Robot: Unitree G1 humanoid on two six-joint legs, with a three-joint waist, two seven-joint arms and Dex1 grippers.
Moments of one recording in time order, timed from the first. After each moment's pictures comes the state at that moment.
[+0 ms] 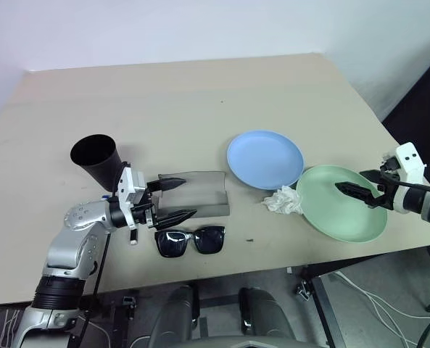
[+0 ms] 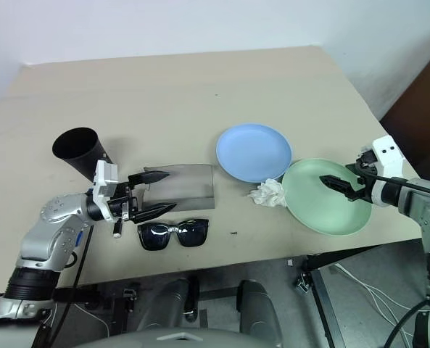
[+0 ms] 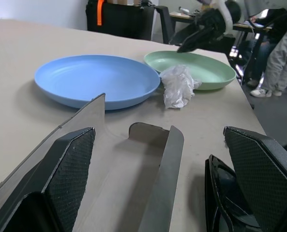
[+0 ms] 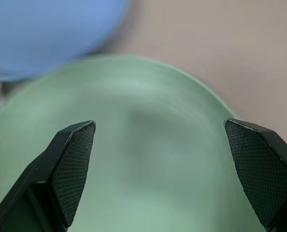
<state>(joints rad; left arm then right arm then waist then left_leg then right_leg) -0.24 0.54 0.03 -0.03 -0.52 0.17 -1.17 -0.27 -0.93 -0.28 0.12 0.42 0.75 0.77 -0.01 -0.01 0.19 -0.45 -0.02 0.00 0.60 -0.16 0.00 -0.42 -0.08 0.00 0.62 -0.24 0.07</state>
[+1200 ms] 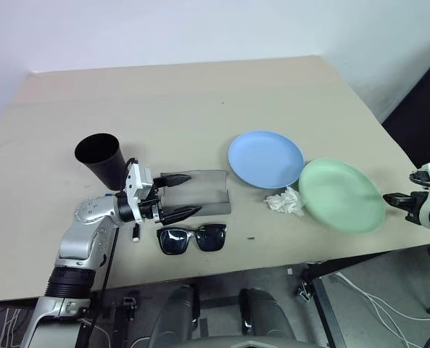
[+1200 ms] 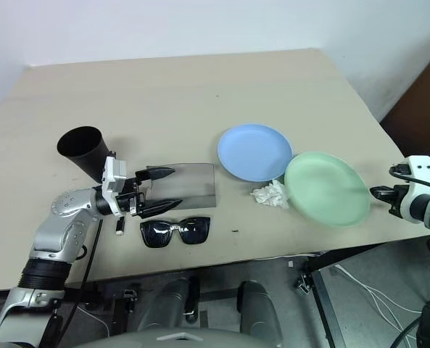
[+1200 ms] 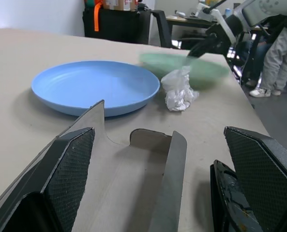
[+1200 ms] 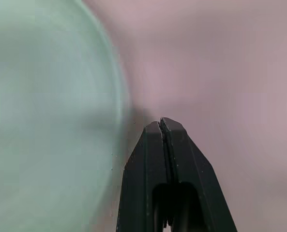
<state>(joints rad) -0.31 0.49 0.01 0.07 -0.47 0.13 -1.19 -0.31 -0.96 -0.37 0.43 0.37 0.78 0.73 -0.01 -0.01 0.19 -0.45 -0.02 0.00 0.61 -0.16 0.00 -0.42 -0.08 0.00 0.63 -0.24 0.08</state>
